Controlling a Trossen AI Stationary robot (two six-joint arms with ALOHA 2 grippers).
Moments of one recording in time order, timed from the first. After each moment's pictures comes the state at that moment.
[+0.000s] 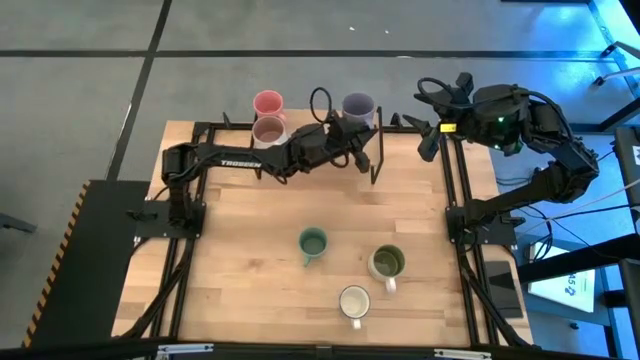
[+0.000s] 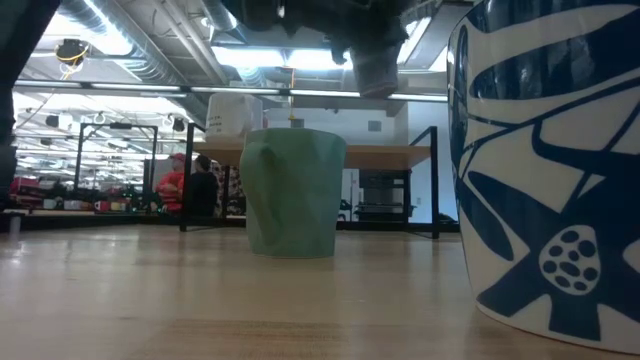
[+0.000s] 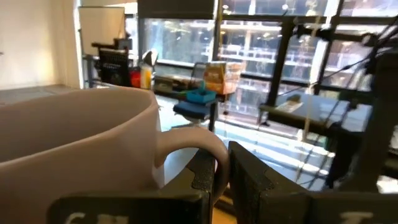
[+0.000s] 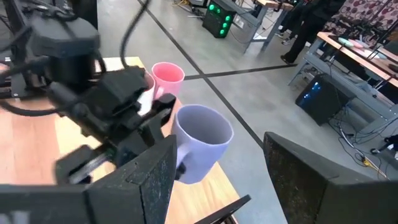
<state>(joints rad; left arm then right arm) 0.19 1.88 1.48 0.52 -0.32 -0.08 -0.09 1.25 1.92 -1.08 0.51 -0.09</state>
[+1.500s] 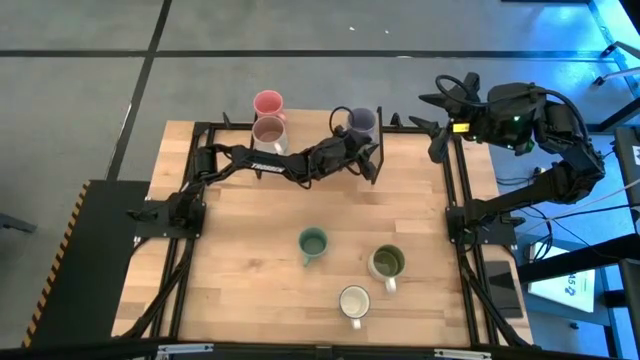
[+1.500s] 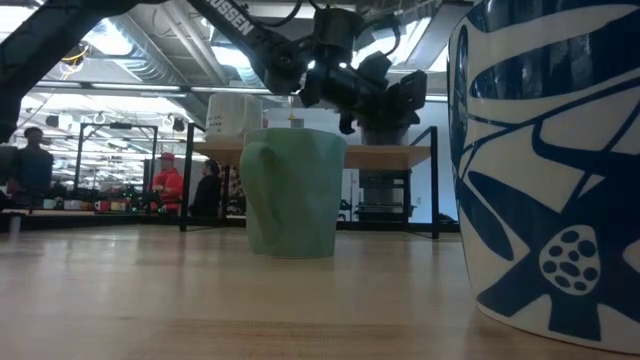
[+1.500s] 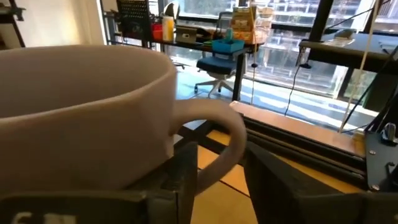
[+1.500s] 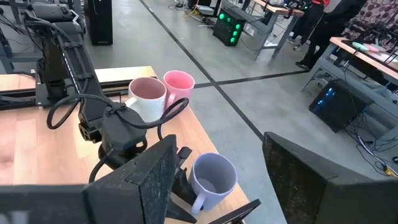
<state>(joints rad) 0.23 2.12 1.48 0.55 -0.37 -0.10 -0.09 1.21 1.92 -1.08 0.45 -0.07</state>
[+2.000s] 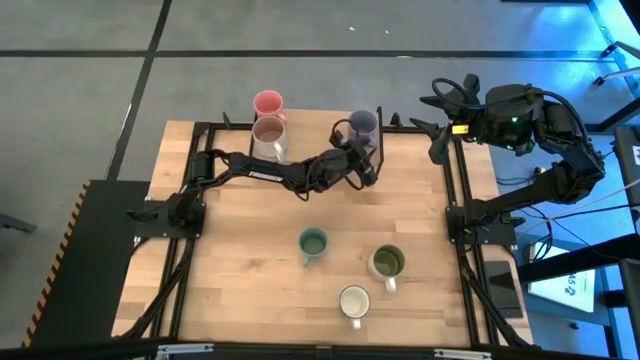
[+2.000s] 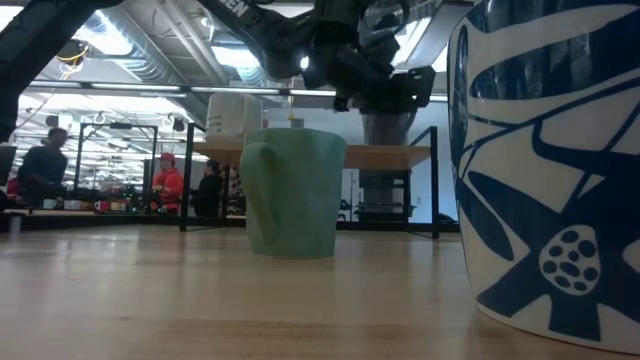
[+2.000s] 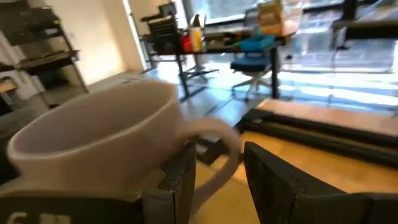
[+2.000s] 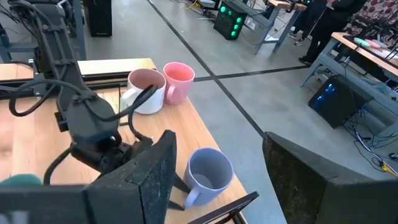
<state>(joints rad) 0.15 2.10 1.48 0.54 -0.61 0.11 -0.09 1.21 1.92 -1.11 0.45 -0.08</state>
